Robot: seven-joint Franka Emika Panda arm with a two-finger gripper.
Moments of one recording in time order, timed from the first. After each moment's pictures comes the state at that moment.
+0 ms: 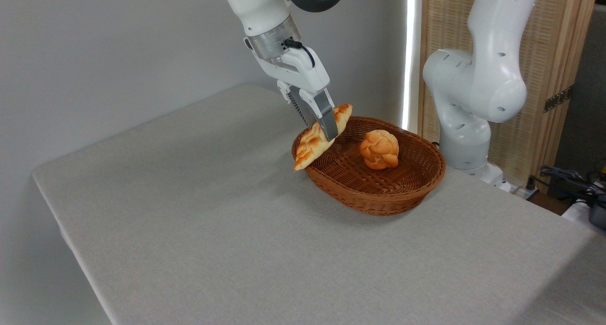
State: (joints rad) arm -0.28 -0.37 -0.11 -2.24 -0.02 1.56 0.52
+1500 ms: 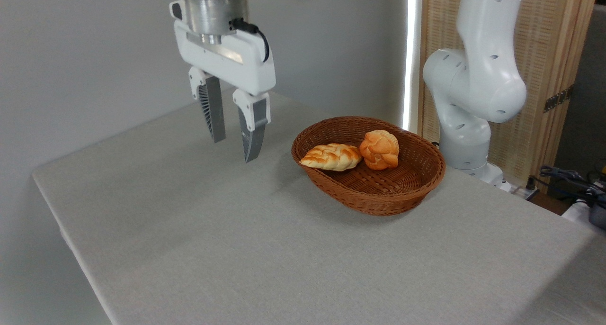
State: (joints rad) arm -0.28 -0.14 0.11 -1.87 -0.06 1.83 0.54
